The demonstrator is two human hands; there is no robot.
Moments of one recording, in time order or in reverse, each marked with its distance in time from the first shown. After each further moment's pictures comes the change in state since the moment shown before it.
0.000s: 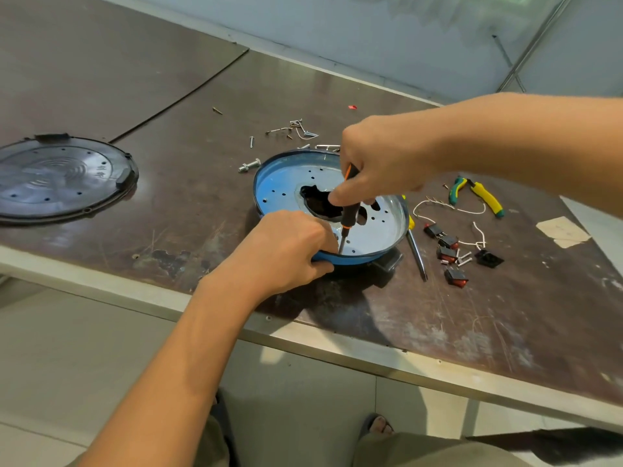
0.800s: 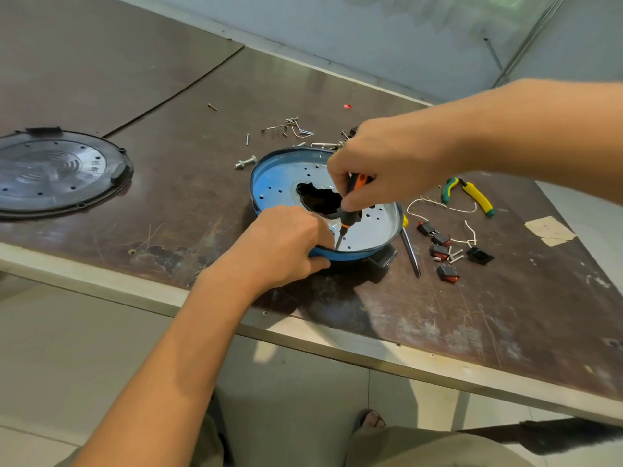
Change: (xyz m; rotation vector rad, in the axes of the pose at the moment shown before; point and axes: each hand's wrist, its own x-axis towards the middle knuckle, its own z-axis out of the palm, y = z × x) left_hand 0.000 0.000 -0.001 -0.036 0.043 0.018; right_hand -0.019 -0.013 -0.003 -0.192 -0.015 -0.115
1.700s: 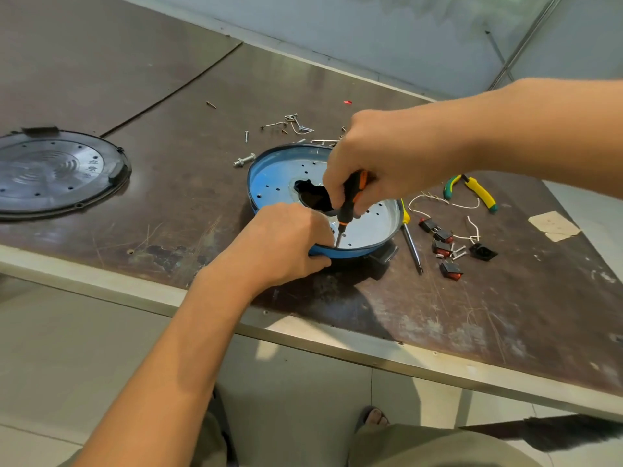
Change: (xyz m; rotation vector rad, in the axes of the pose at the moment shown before) left_hand -0.001 0.000 0.001 -0.030 0.026 0.002; right_hand 0.002 0.013 0.005 0.046 0.087 -0.287
